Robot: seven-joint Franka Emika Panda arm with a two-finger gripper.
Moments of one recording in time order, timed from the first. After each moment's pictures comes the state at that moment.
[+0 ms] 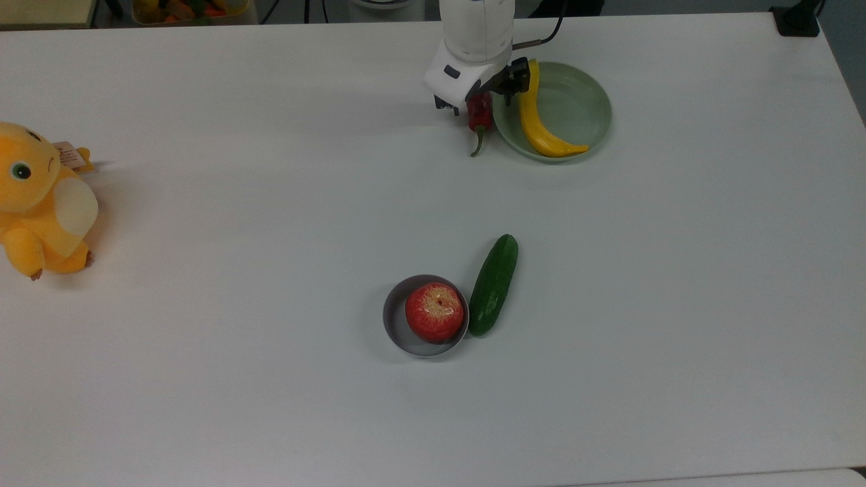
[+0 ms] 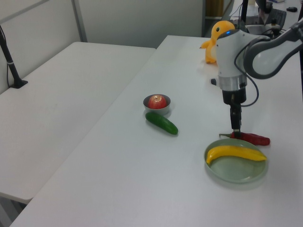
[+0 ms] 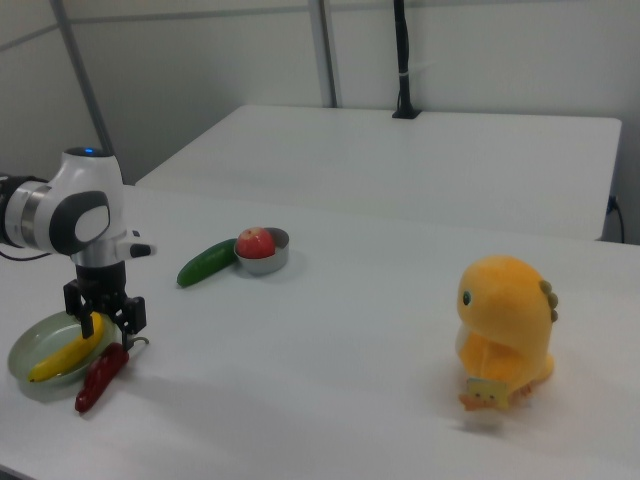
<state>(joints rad) 0.09 0.10 0.26 -2.15 0.16 2.09 0.07</state>
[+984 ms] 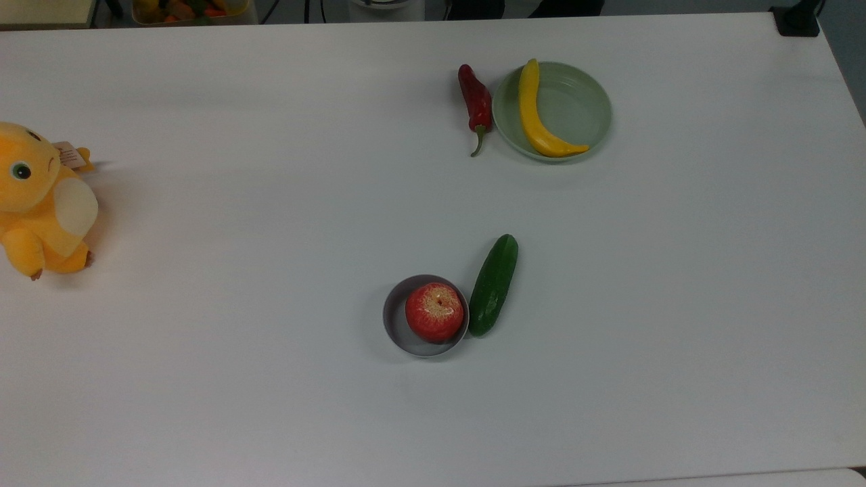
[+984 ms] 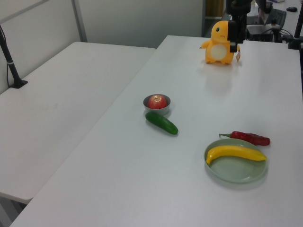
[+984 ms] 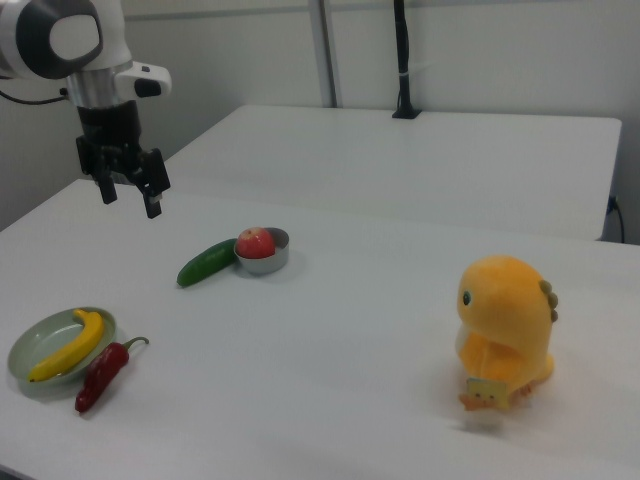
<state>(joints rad) 0.09 -0.04 0.06 -1.67 0.06 1.56 0.15</state>
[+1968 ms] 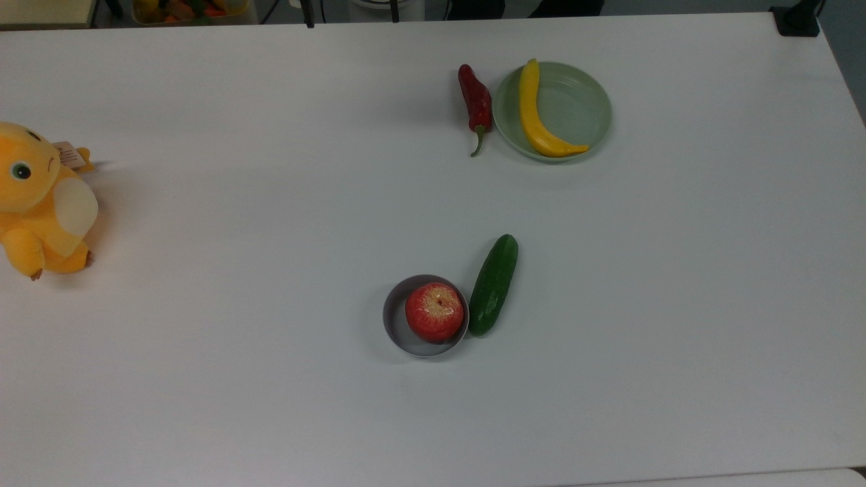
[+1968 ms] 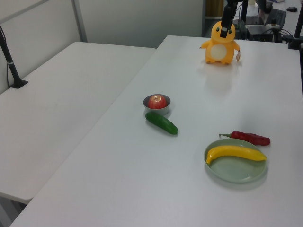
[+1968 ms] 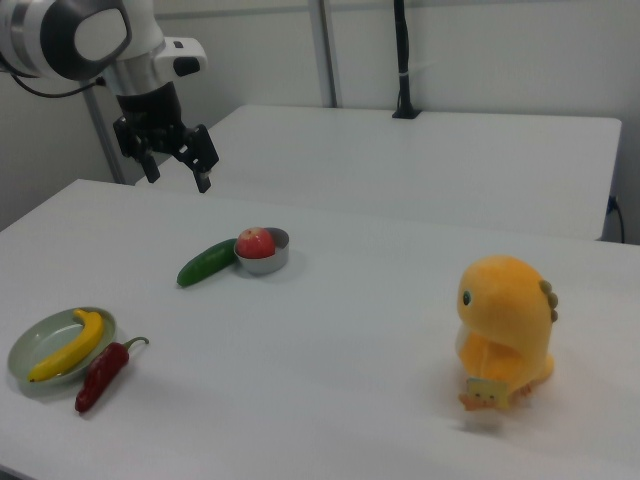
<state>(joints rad) 0.12 -0.04 -0.07 -1.66 0.05 1.75 -0.05</state>
